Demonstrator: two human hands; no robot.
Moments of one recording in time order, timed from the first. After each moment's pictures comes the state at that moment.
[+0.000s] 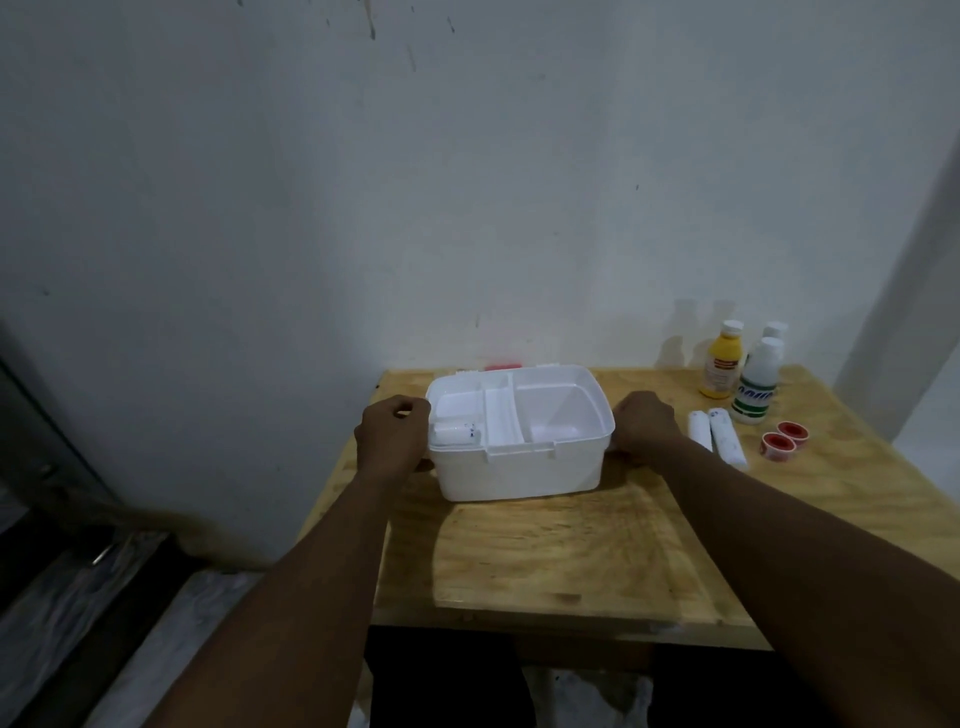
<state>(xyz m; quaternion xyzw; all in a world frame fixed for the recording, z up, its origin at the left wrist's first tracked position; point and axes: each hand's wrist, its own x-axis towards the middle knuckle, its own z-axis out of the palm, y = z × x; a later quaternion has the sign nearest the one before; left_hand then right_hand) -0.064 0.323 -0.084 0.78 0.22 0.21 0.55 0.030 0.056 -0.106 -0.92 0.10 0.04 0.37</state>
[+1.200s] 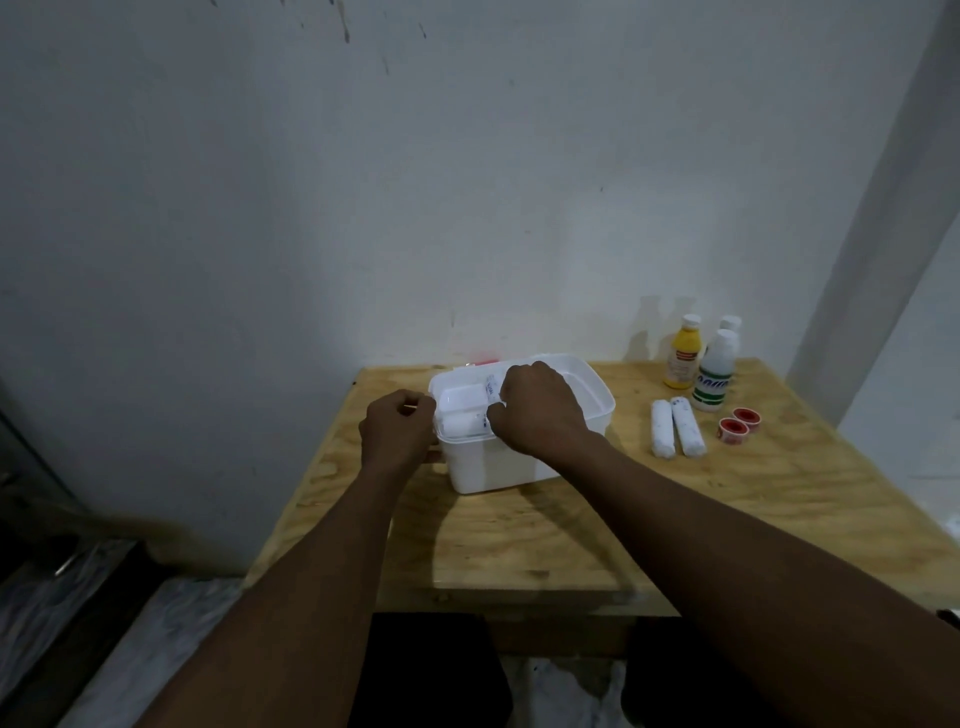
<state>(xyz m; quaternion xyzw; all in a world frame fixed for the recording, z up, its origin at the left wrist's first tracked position) -0.066 0.296 -0.094 0.77 0.17 0.20 0.59 -0.048 0.133 -0.056 -0.95 -0.13 -0.10 0.26</state>
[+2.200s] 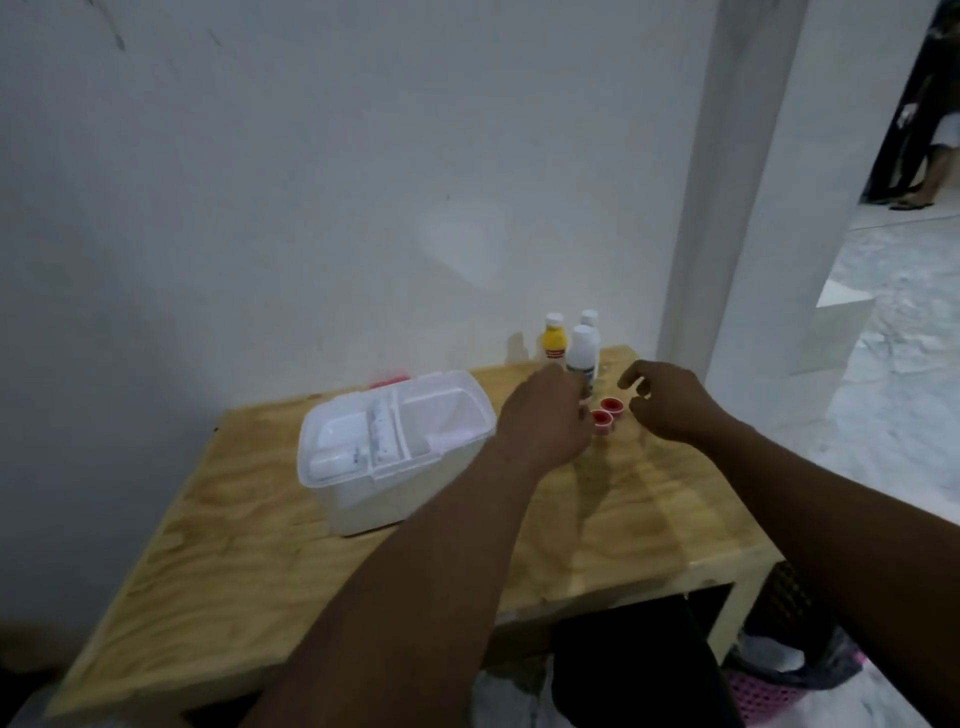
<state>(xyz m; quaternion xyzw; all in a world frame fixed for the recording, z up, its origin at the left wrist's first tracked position) -0.038 0.030 -0.058 0.94 -0.24 0.13 0.22 -0.016 -0.157 -0.081 -0.96 0.05 -0.09 0.25</state>
